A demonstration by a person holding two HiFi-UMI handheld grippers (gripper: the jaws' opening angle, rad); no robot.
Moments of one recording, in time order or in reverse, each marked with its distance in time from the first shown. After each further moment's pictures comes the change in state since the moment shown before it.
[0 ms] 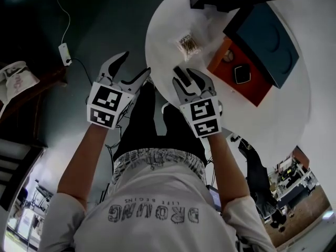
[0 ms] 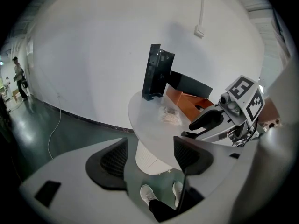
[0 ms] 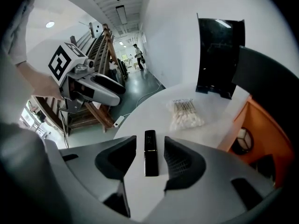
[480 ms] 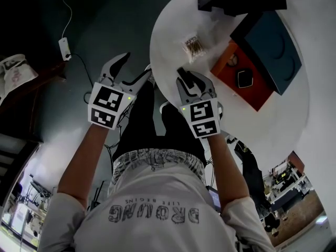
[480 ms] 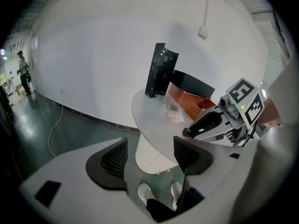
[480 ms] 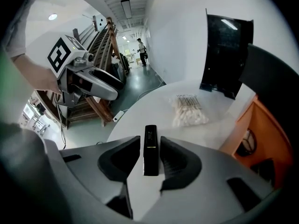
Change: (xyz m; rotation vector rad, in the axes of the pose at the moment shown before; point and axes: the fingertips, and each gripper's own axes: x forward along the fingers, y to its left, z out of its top) left arm -0.003 0.006 -0.014 -0.045 0.005 0.016; right arm 0.010 0.001 -0.009 -0.056 0.045 -0.011
